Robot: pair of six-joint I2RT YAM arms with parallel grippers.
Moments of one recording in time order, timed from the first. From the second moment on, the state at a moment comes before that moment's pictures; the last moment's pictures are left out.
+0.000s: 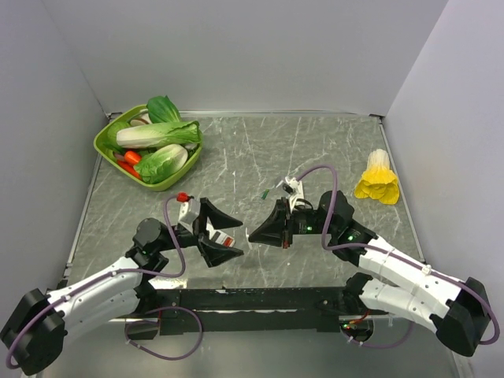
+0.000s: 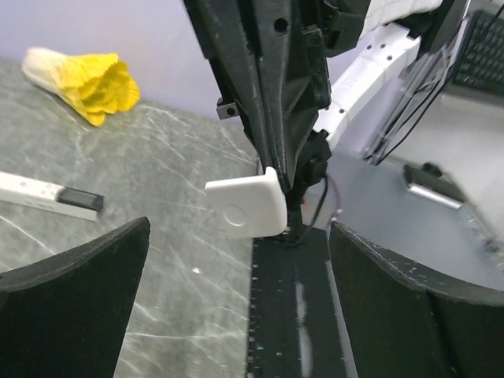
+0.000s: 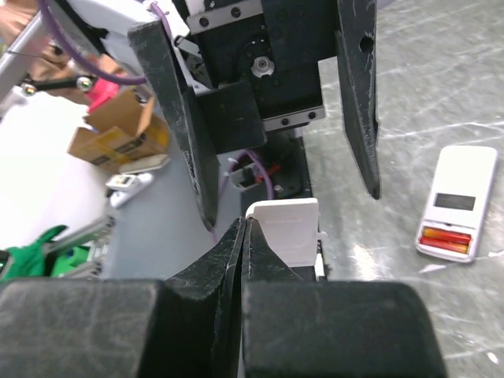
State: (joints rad) left arm -0.72 0.81 0.24 0.85 0.73 -0.51; right arm 0.78 0.88 0.59 0.26 -0.77 0.55
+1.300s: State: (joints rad) left arm -0.97 0.92 0.41 0.69 0.42 0.20; right arm 0.61 0.89 0.62 0.40 -0.91 0.91
